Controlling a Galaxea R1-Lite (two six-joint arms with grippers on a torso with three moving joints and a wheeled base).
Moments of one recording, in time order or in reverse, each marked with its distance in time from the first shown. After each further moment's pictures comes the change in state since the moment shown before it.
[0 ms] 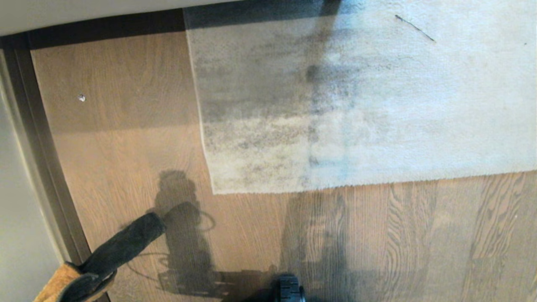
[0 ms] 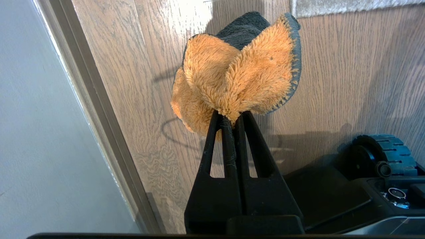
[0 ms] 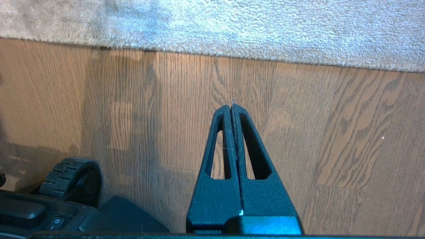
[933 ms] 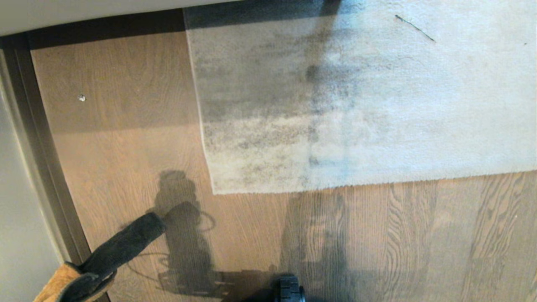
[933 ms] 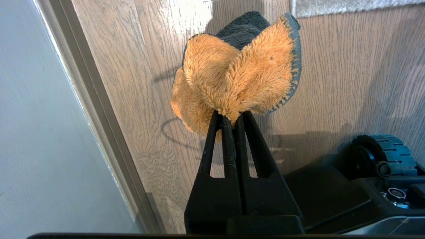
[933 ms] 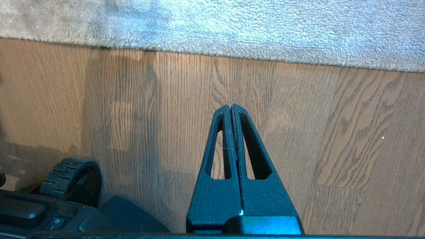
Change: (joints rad) left arm 0.000 0.000 0.000 0.000 -0.001 0.000; right arm 0.000 0.000 0.000 0.000 0.000 0.000
